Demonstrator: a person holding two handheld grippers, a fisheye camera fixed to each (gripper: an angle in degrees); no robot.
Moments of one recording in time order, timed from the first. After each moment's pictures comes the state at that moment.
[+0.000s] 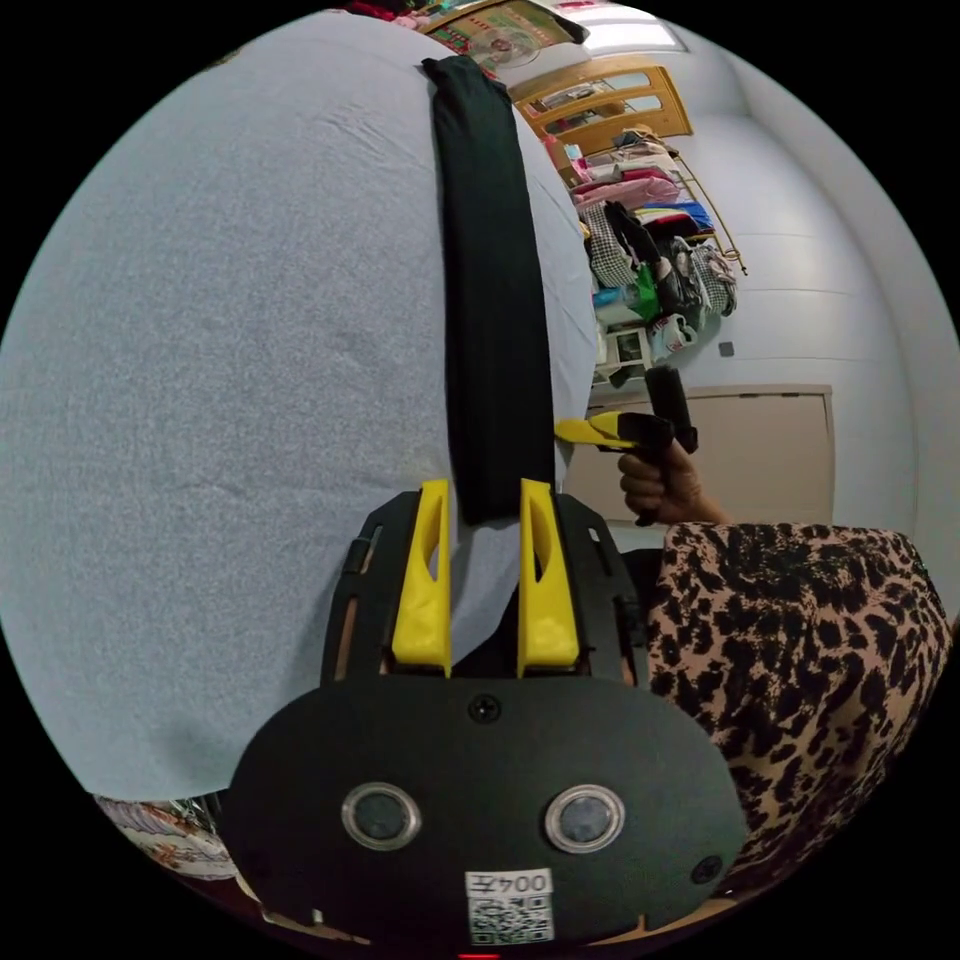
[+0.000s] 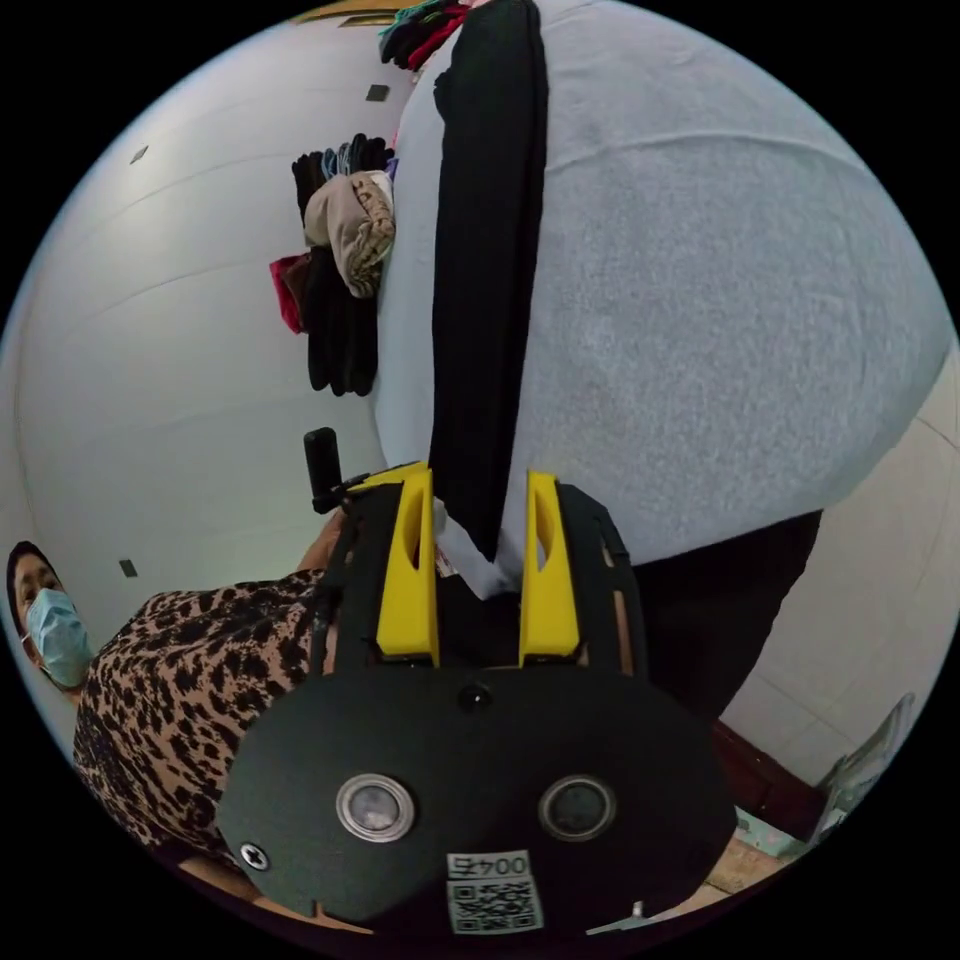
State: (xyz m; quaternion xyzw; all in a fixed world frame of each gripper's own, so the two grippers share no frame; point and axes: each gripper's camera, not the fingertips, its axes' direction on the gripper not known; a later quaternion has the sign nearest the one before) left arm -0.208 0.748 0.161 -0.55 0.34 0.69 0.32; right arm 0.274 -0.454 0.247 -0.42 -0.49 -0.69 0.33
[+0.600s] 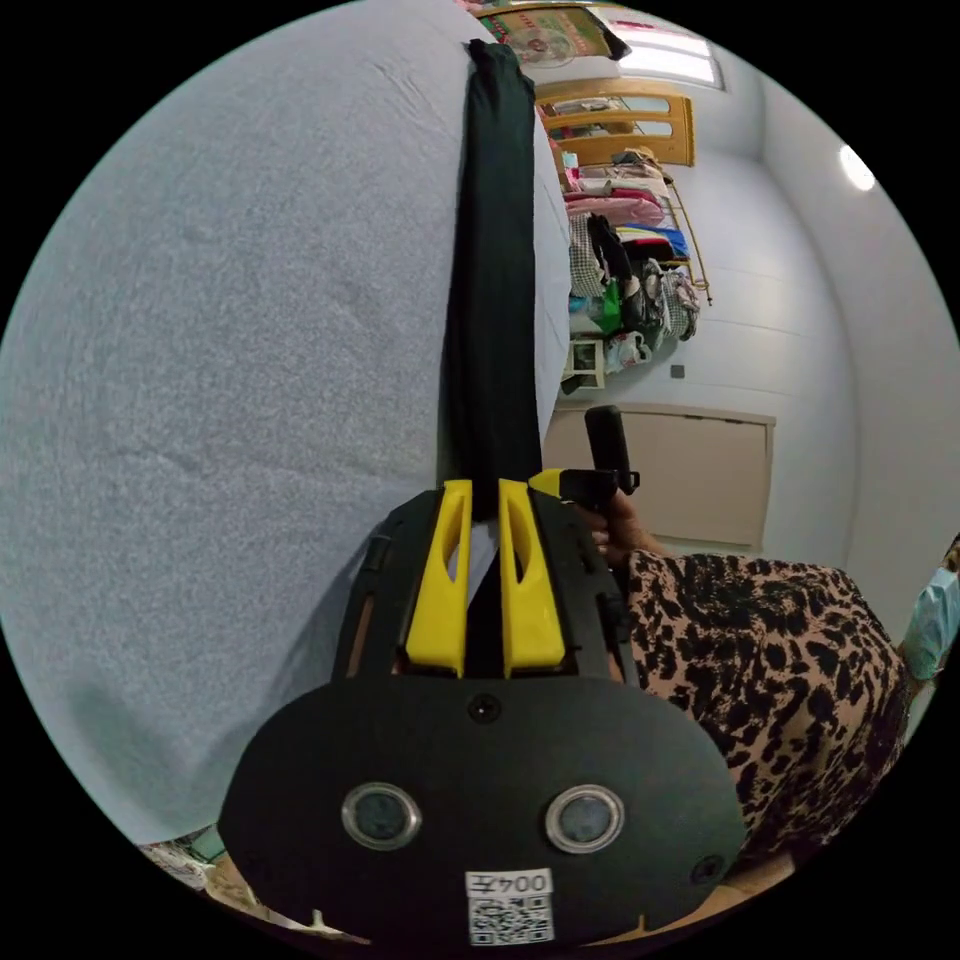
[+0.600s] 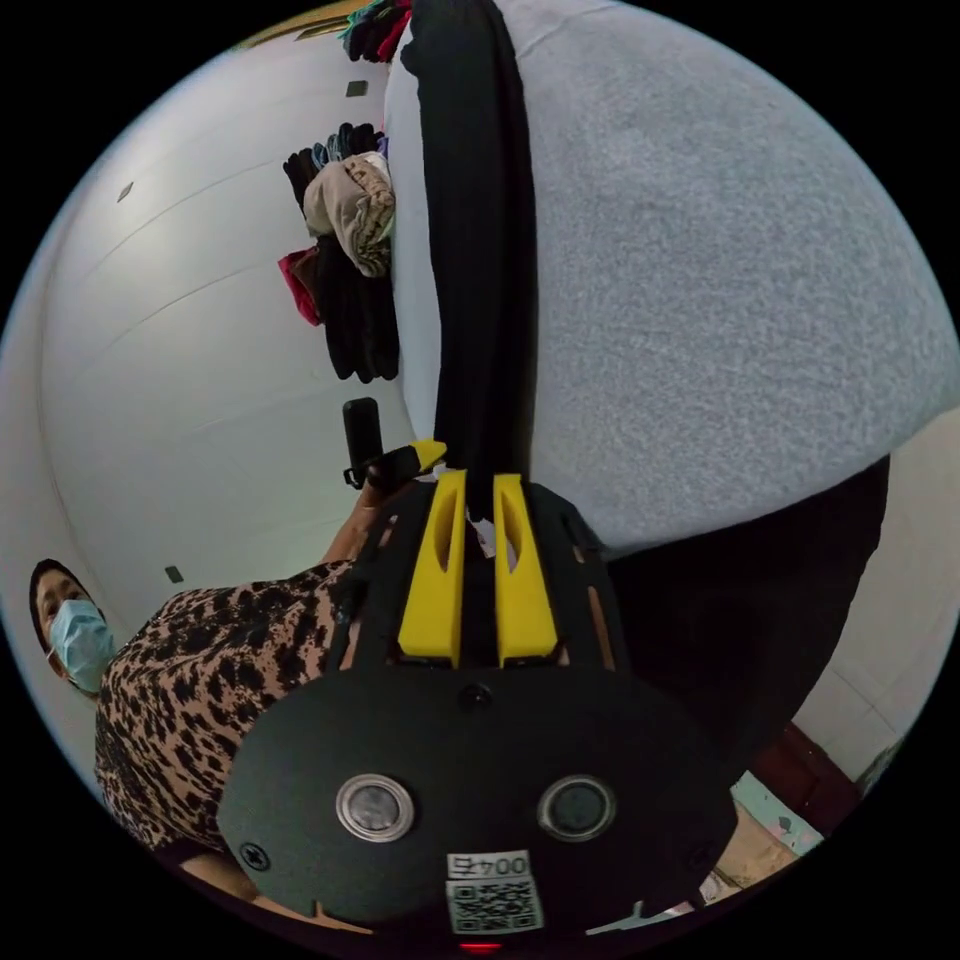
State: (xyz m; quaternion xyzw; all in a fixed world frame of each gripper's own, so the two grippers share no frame) left arm -0.158 0.713 0.154 -0.64 0.34 0.62 0.31; right arm 0.316 -0.476 0.282 -0.49 -0.49 -0.65 0.30
